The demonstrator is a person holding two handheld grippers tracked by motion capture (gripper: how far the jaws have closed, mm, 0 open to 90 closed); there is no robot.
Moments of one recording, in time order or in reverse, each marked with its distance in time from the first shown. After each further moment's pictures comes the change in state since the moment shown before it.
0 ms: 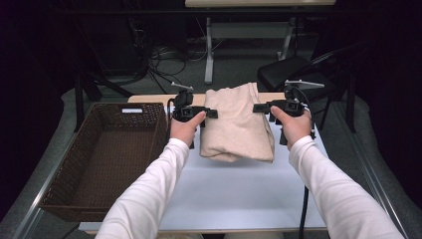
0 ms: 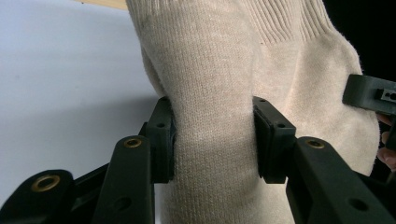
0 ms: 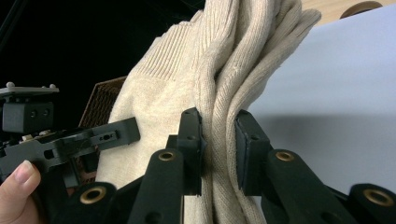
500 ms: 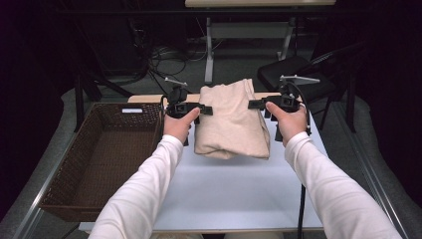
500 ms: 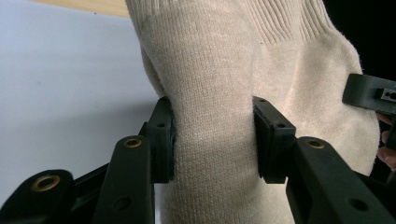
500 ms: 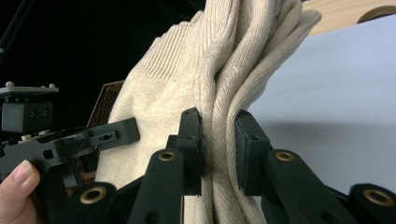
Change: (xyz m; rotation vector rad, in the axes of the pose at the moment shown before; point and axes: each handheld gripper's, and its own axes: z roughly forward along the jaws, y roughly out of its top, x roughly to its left) left arm 0.000 0.008 -0.019 -0.010 0.014 -0.005; right arm 0.018 0.005 0.004 0.003 0.013 -0.007
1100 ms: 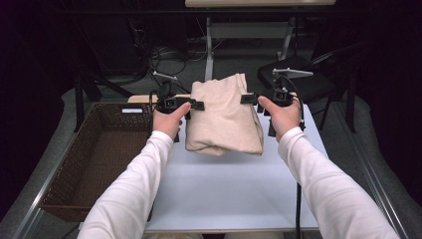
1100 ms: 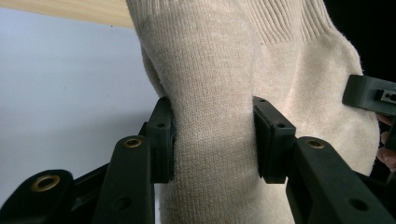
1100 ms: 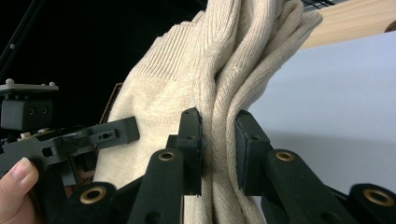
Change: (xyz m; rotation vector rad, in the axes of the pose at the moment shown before) left arm 0.002 0.010 -0.029 -0.015 0.018 -0.008; right arm 0.028 0.006 0.006 0.005 0.017 -0.024
